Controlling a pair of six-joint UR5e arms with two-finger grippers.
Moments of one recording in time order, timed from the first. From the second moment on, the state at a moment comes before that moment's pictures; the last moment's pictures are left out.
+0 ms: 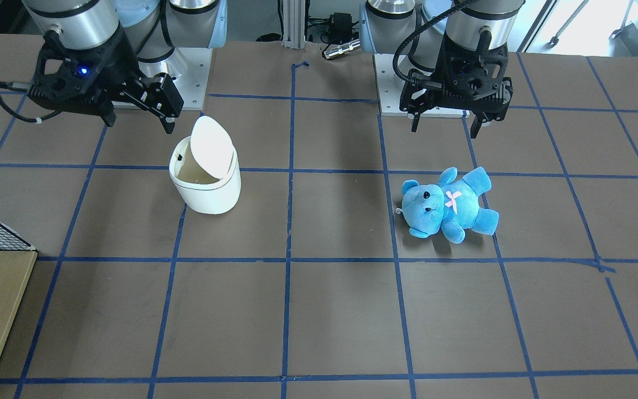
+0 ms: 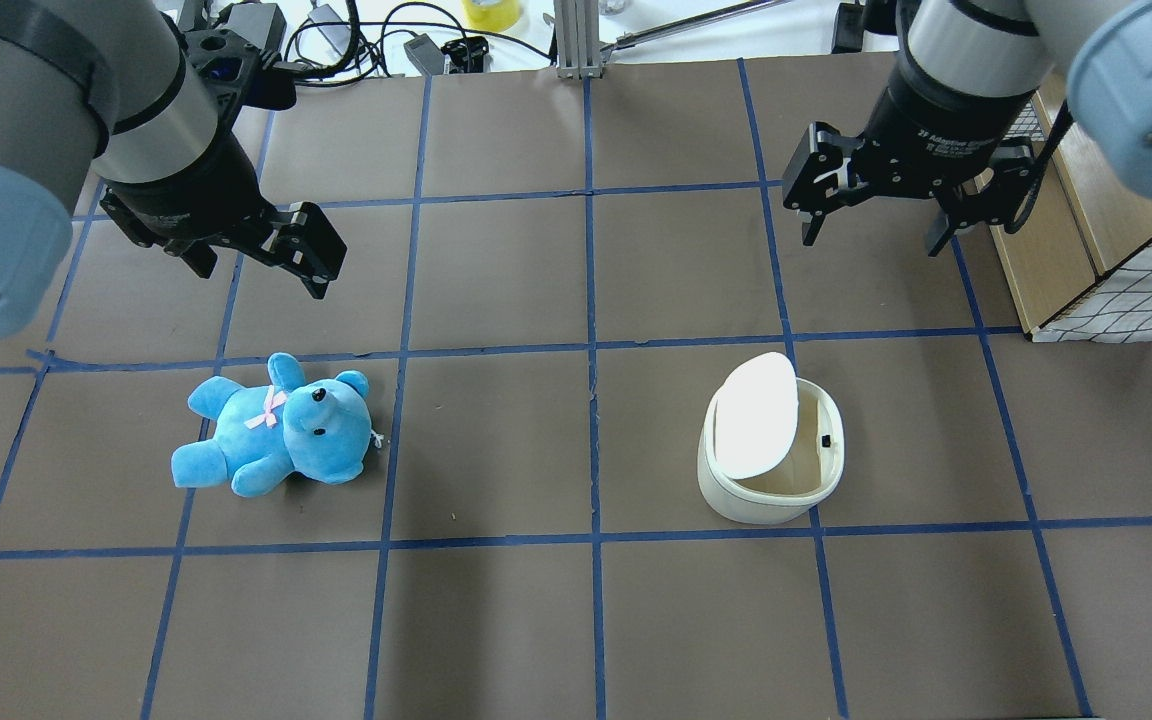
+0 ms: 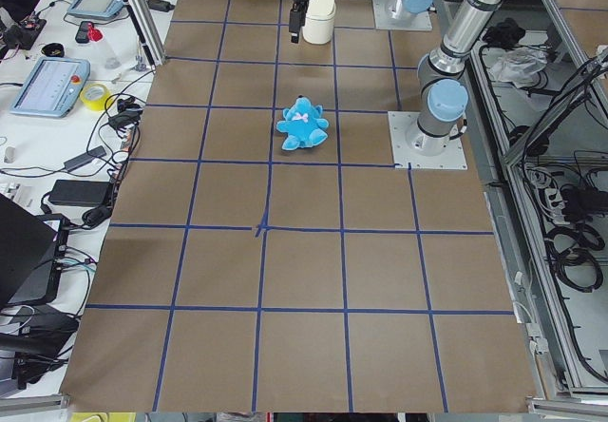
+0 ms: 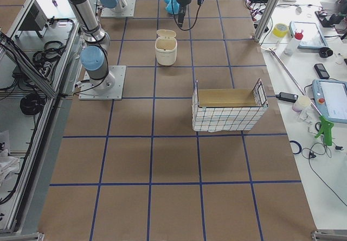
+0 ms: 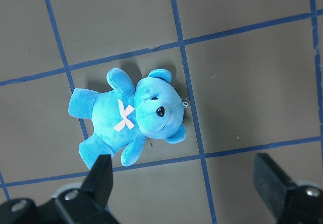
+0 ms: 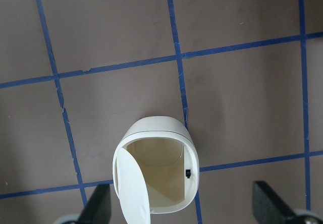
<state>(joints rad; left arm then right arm) -1.62 -1.48 -1.66 -1.51 1.67 0.15 1.60 -1.61 1.56 -1.51 -1.55 0.17</state>
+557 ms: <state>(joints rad) -1.62 -1.48 -1.66 -1.51 1.67 0.15 1.60 -1.64 1.55 -1.48 -1.55 0.17</state>
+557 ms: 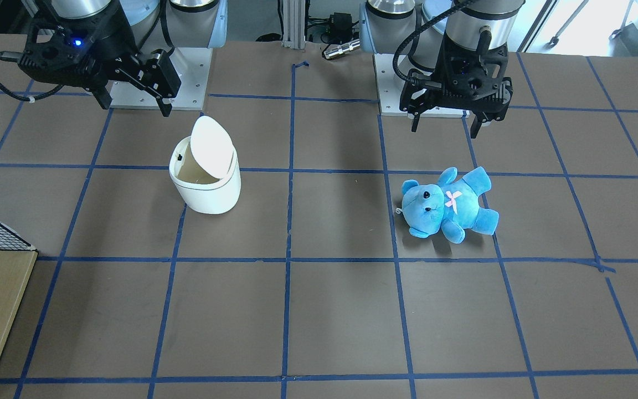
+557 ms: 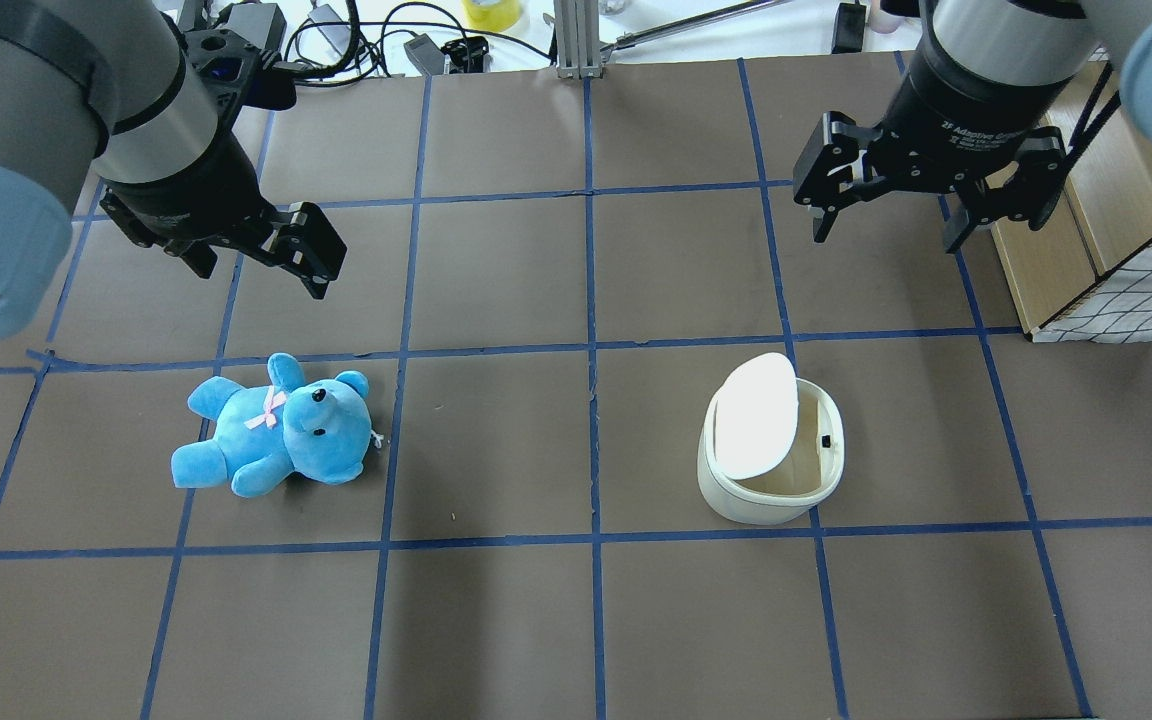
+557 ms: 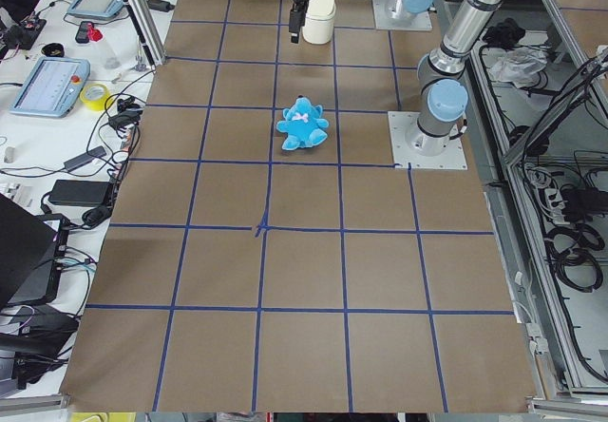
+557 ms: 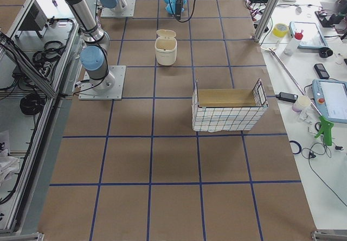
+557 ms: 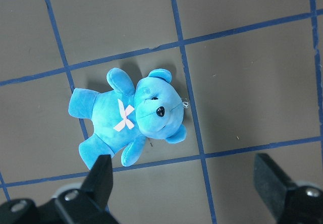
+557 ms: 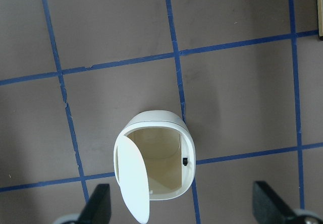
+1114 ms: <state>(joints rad) -1.62 -1.48 -1.66 -1.51 1.67 0.15 1.60 -1.64 1.59 -1.47 -1.56 0.18</state>
